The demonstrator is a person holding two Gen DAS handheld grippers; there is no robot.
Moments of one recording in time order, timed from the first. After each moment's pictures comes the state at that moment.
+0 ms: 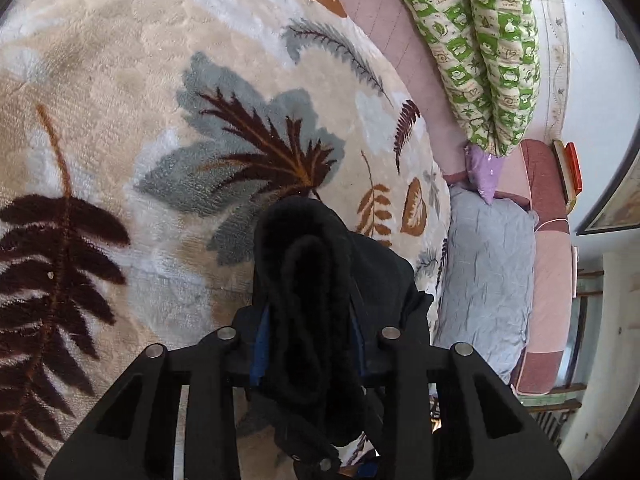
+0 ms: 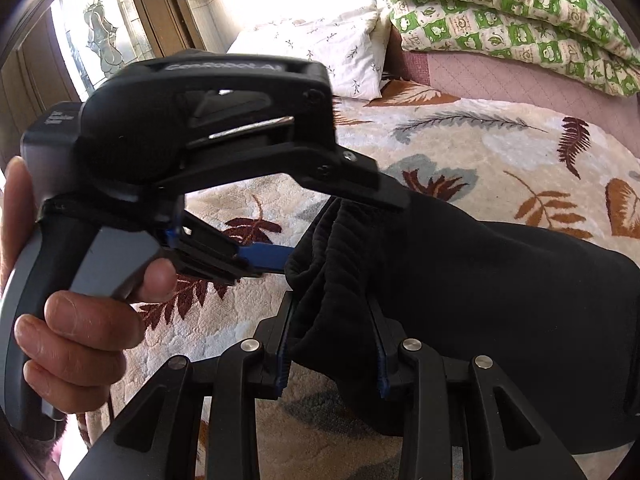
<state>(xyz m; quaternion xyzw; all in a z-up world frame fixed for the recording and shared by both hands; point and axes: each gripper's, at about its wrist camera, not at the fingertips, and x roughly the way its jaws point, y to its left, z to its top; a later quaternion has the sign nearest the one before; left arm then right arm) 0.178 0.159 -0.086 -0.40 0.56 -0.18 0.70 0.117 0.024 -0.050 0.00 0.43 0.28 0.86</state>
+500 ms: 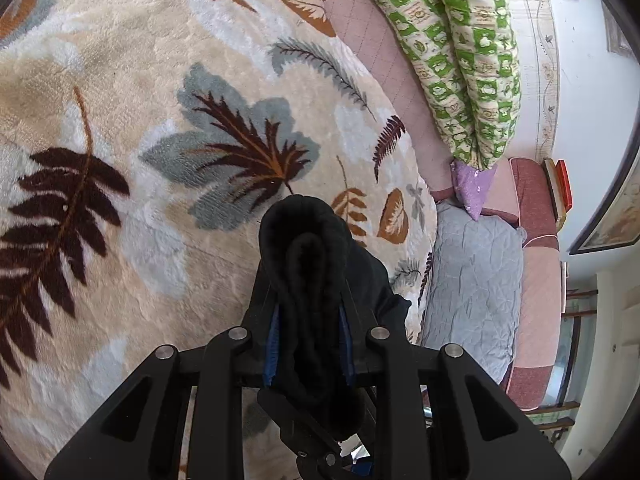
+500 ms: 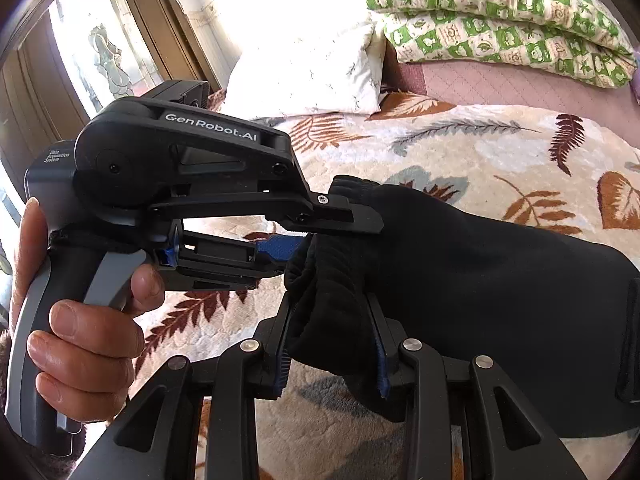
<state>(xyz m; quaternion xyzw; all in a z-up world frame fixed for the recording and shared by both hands) 0.151 0.152 -0.049 -0.43 0.54 -0.16 0.70 0.107 0.003 -0.030 0.03 0.42 0.30 0.86</state>
